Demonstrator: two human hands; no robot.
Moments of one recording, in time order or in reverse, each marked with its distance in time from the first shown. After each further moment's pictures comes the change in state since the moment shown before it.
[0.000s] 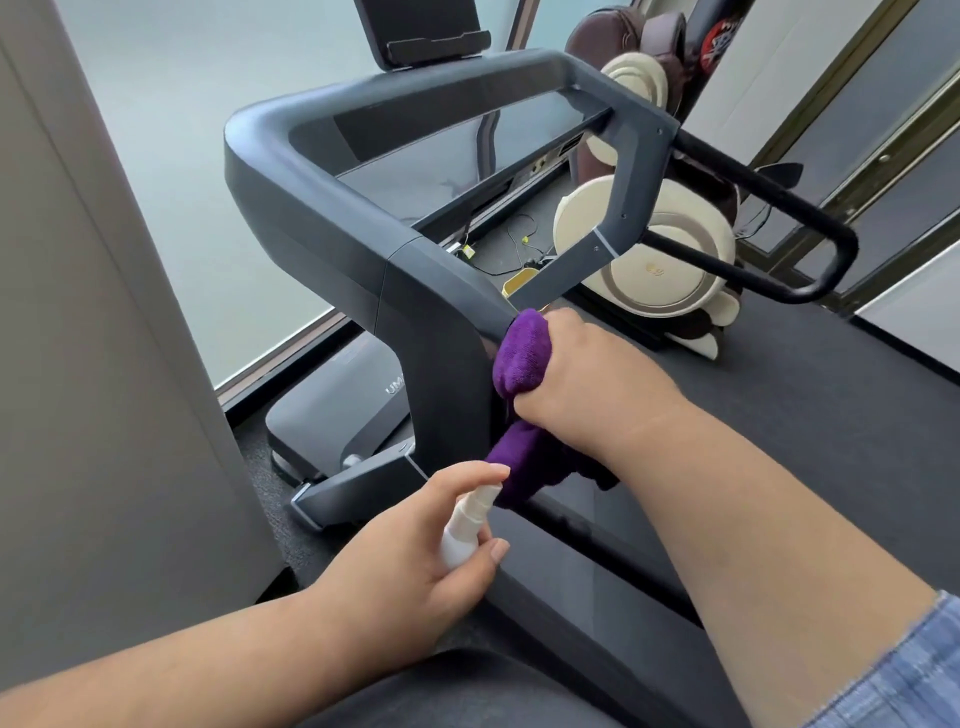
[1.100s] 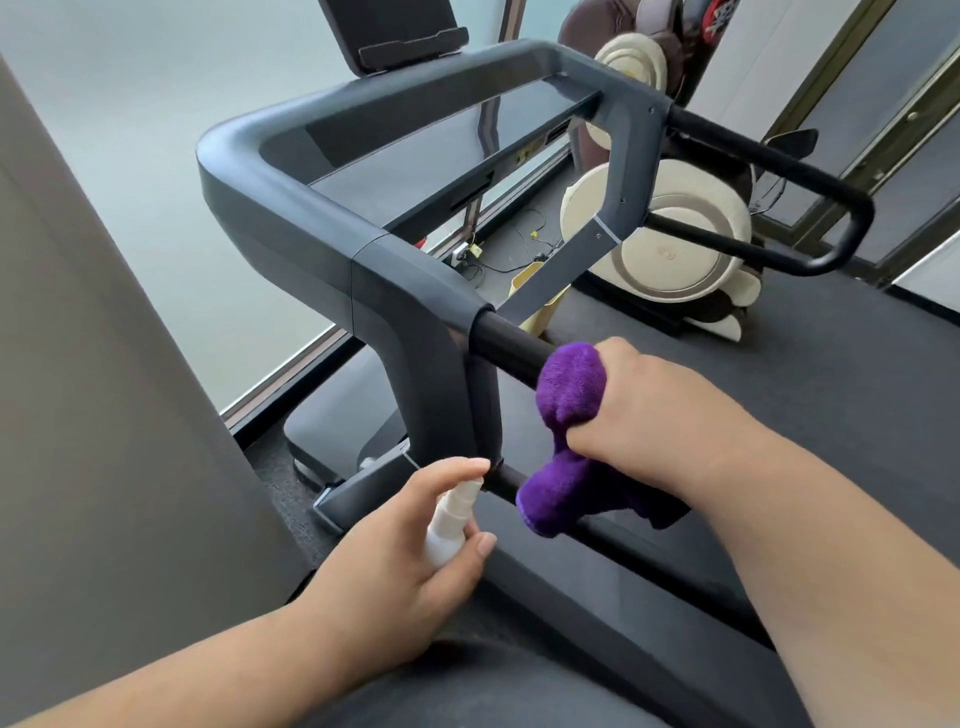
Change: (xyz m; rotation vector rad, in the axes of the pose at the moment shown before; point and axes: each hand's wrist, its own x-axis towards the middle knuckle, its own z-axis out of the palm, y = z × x) left_hand -0.004 0.009 0.013 0.109 0.074 0.038; right_hand -0.038 0.062 -0.009 0.028 -0.071 0.056
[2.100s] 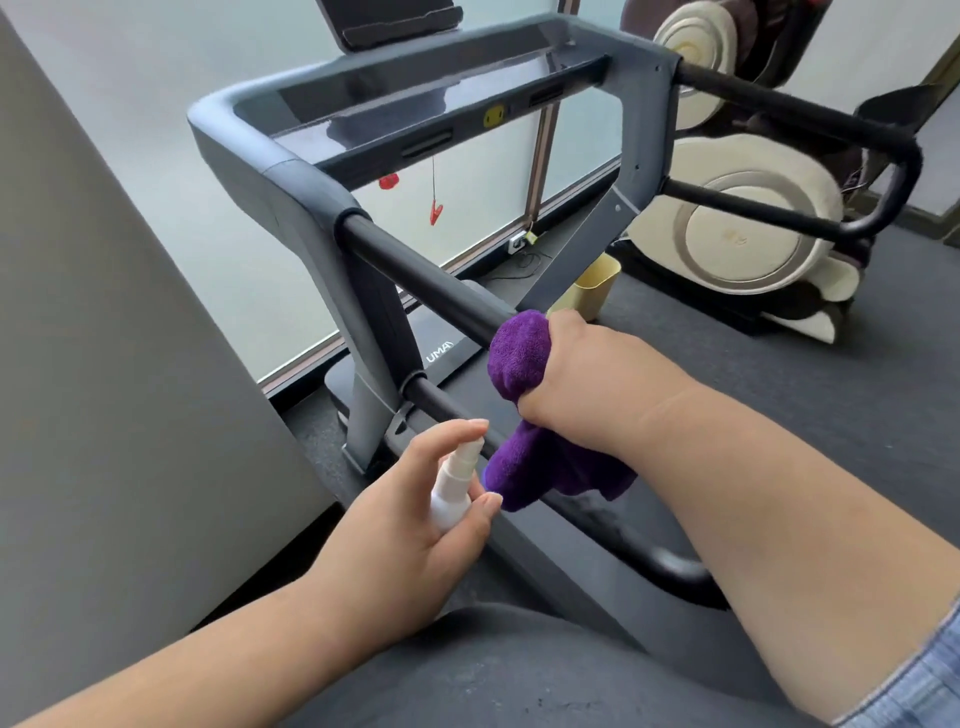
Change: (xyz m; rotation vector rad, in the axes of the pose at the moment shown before) left_hand -0.041 0.124 0.192 0.216 0.219 -0.071; right_hand -0.069 0.142 -0.007 0.112 -0.088 -0.233
